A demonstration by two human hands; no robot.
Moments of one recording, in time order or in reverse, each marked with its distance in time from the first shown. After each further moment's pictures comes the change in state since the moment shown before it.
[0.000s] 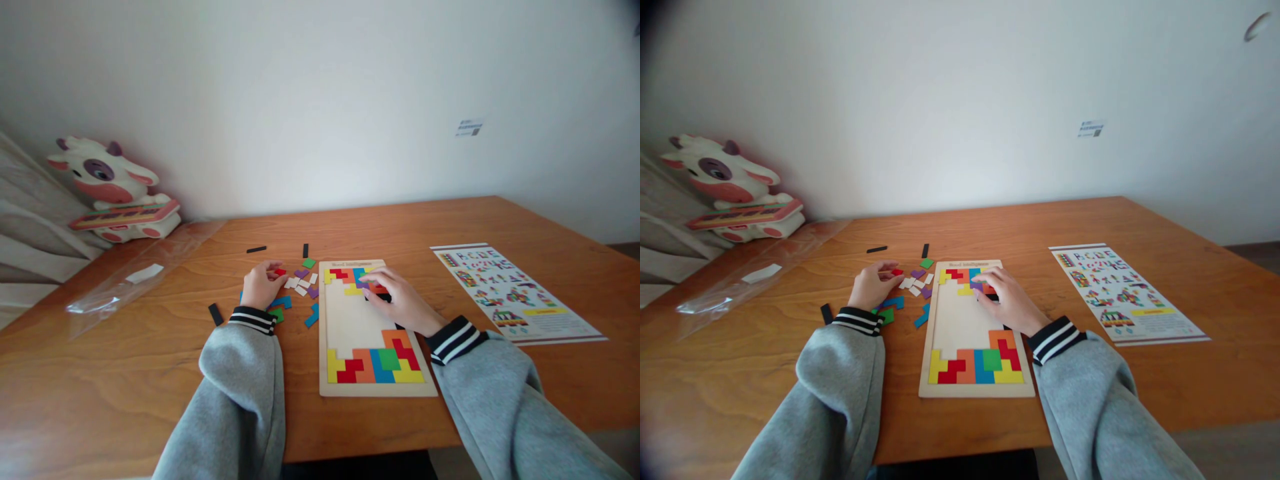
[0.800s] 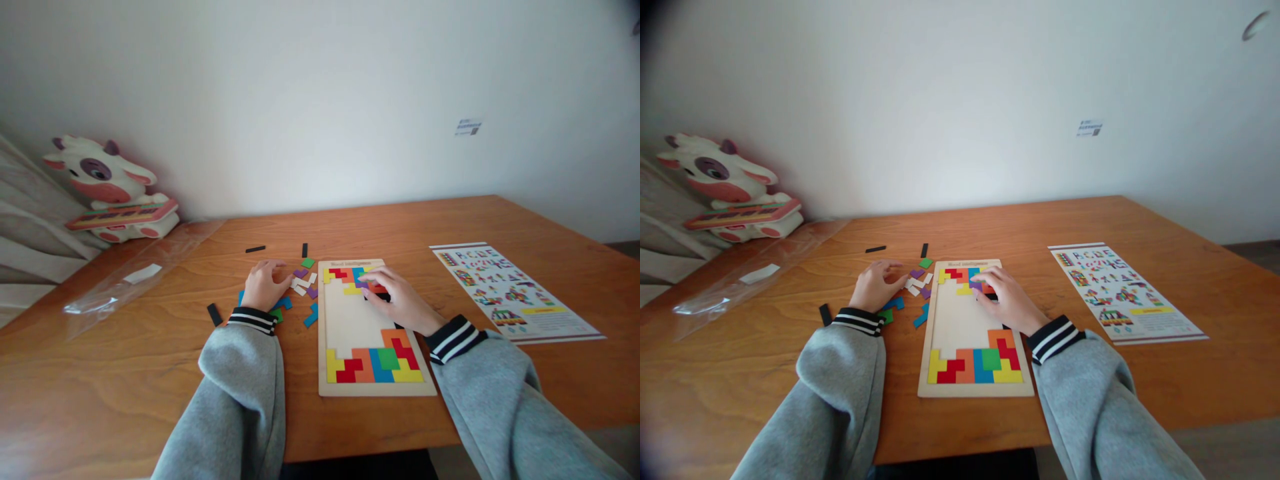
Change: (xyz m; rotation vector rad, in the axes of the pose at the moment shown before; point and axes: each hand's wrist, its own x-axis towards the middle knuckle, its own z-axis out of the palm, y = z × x) left_hand -0.003 -0.001 0.006 0.171 0.074 0.237; right_hand 0.000 0.001 0.001 0.003 0.000 0.000
